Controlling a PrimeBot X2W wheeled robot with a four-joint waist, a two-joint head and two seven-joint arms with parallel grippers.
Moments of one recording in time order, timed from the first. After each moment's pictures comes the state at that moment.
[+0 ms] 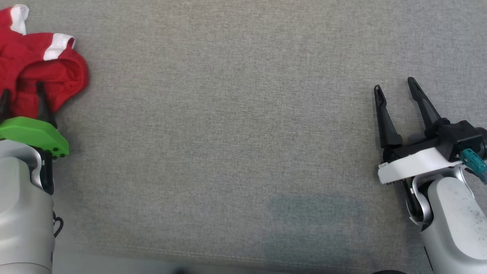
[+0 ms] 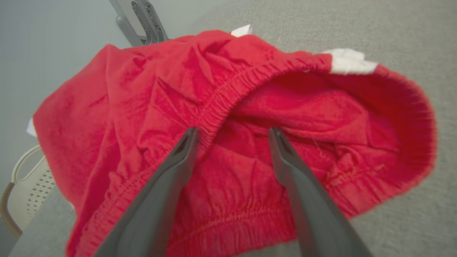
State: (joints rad) left arm -0.79 0.27 0.12 1.01 -0.21 -0.10 -0.26; right arm -0.33 -0.20 0.08 0.17 0.16 0.13 -0.26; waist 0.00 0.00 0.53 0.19
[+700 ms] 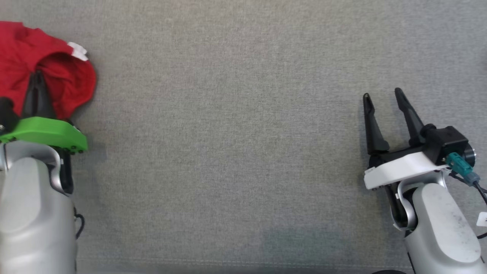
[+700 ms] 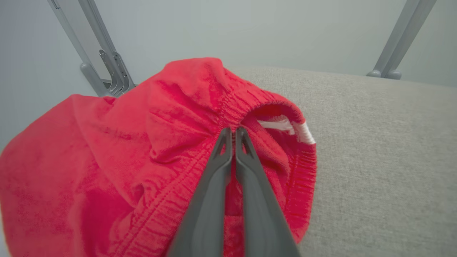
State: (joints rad) left arm -0.70 0.20 0.16 0.76 -0.20 -0.11 -0.26; right arm -0.33 -0.14 0.07 0.21 0.18 0.13 -0.26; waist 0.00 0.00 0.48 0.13
